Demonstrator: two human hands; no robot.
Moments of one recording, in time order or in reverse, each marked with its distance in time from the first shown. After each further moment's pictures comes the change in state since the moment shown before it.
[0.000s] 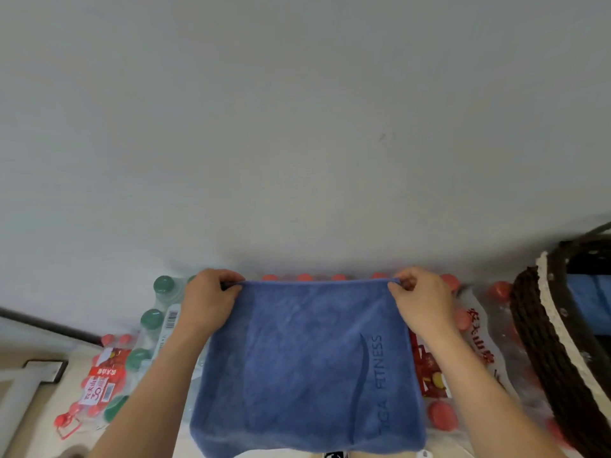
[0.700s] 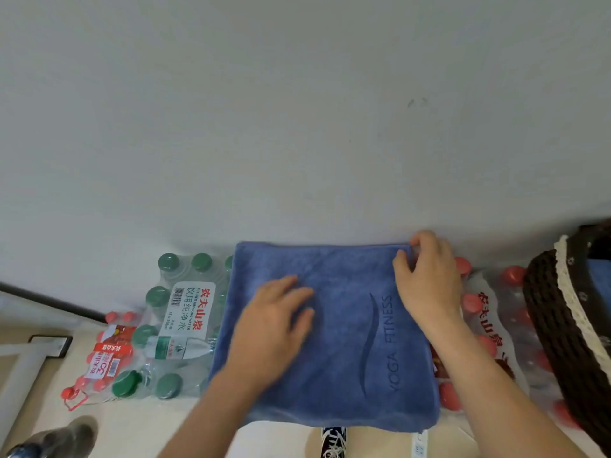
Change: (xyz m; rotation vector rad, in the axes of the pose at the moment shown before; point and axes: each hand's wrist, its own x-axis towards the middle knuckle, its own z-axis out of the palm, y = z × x) left_hand -0.084 0.016 0.047 0.149 -0.034 0.463; right_hand -0.007 -0.015 0.008 -0.211 0.188 -0.137
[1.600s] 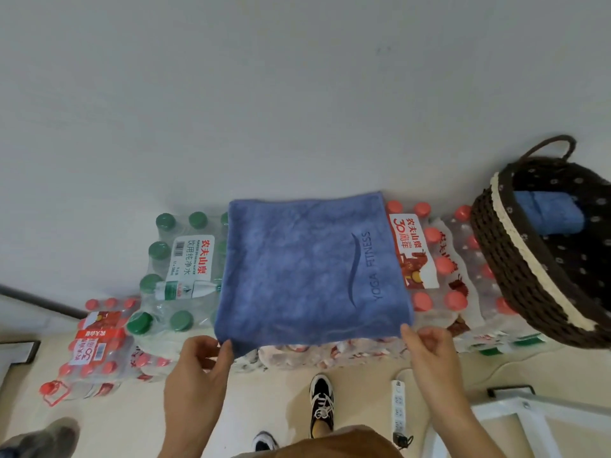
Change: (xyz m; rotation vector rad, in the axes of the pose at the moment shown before) left_hand -0.159 -0.045 -0.011 -0.387 0.167 -0.733; right_hand -0.217 0.031 -0.037 0.615 -0.121 0.712
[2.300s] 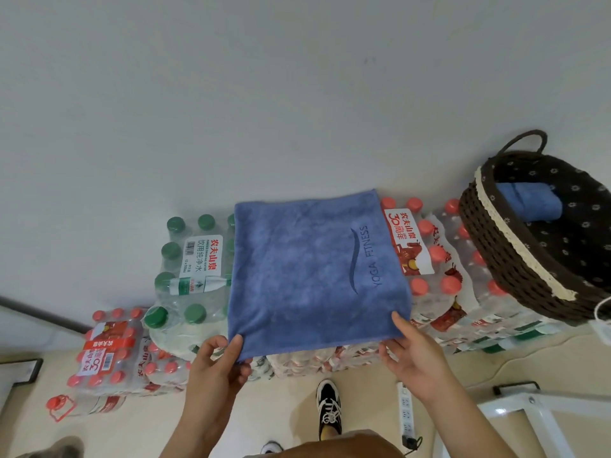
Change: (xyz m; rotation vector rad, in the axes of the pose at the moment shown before) left_hand -0.004 -0.021 -0.007 -0.825 -0.354 -0.264; right_hand 0.009 0.026 0.014 0.722 -0.293 0.422
